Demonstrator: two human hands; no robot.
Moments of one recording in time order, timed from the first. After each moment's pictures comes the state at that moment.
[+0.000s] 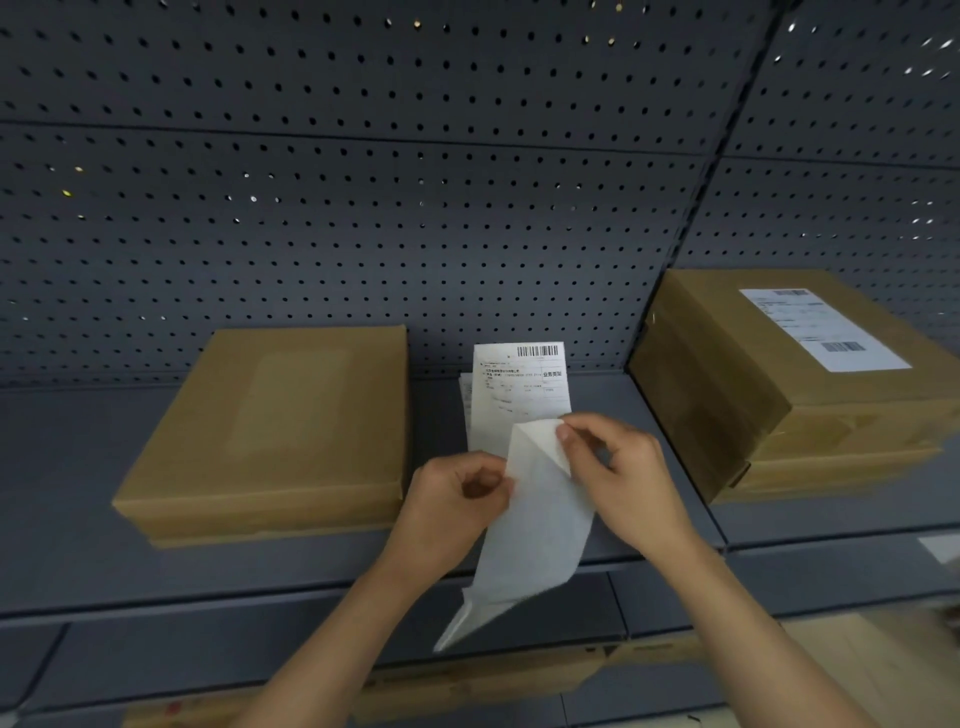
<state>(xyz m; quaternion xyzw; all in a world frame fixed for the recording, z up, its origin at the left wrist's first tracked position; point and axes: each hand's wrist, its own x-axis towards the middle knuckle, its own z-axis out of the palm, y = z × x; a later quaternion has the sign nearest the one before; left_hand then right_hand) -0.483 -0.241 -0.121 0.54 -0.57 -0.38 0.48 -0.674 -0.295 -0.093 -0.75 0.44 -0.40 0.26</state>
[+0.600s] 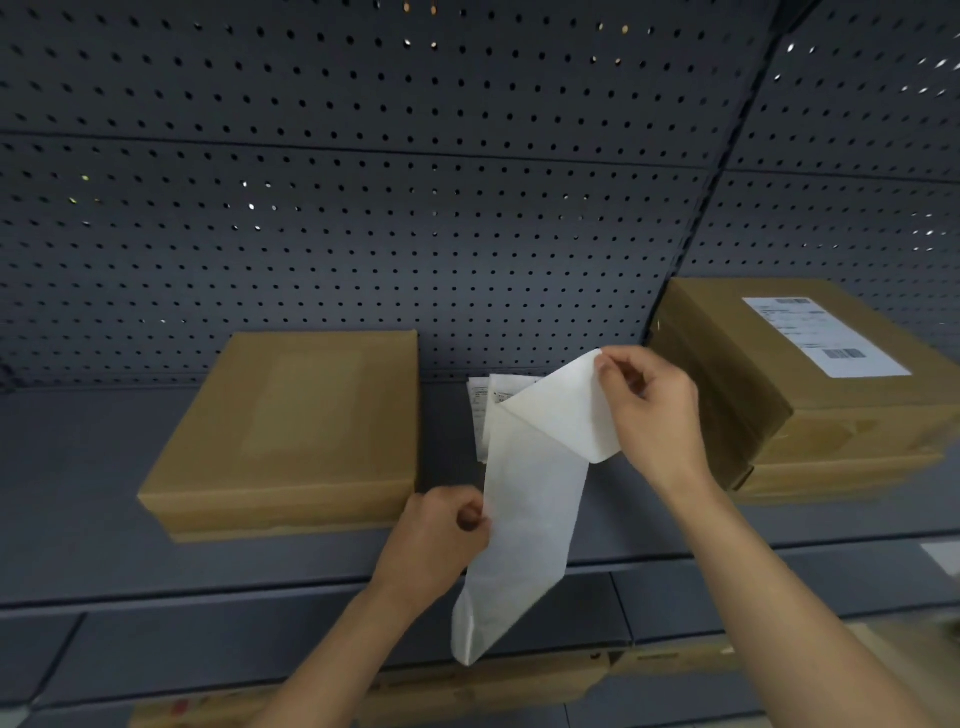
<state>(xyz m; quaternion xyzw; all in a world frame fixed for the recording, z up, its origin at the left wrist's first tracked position) -0.464 -0.226 -0.150 0.63 -0.63 -0.30 0.35 -0.667 -0.323 -0.050 -0.68 0.51 -0.49 0.20</state>
